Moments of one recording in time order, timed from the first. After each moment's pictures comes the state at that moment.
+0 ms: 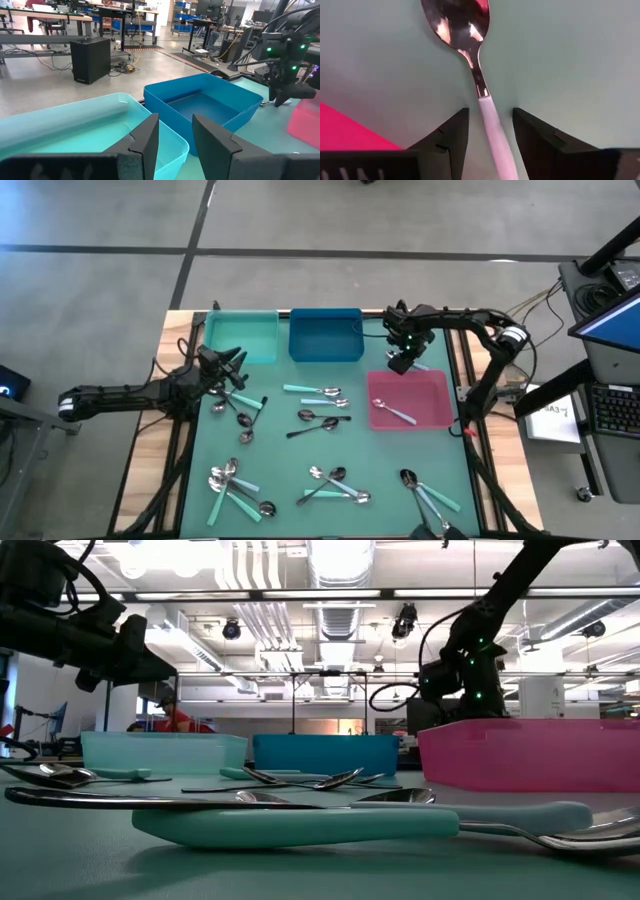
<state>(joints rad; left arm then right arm) 0.15 0.27 0.03 0.13 -0.70 -0.22 -0.77 1.76 1.00 -0.90 0.00 -0.03</state>
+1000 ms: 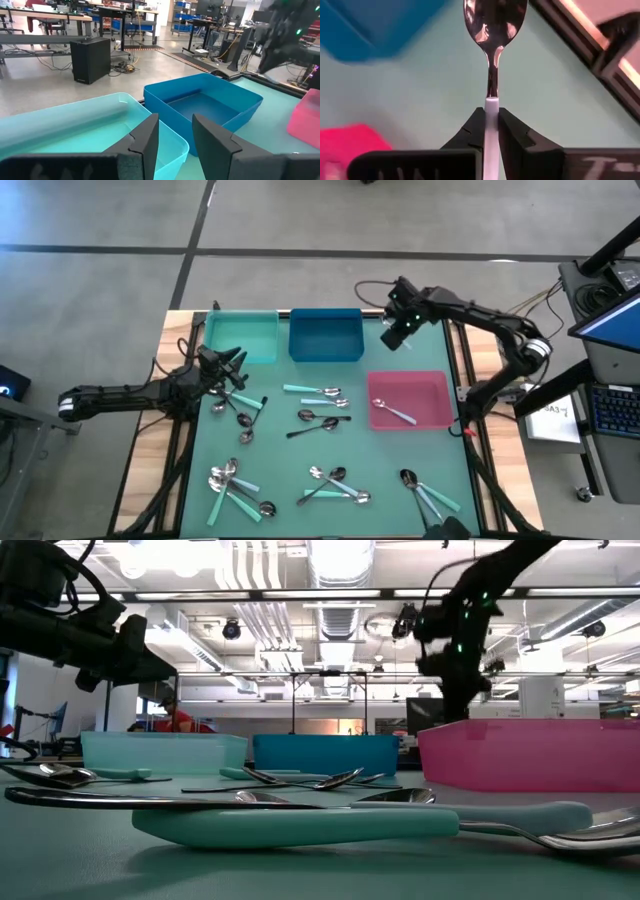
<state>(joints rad) 0.15 0.27 0.03 0.13 -0.70 -0.22 -0.78 1.55 1.16 -0.84 -0.06 -0.01</state>
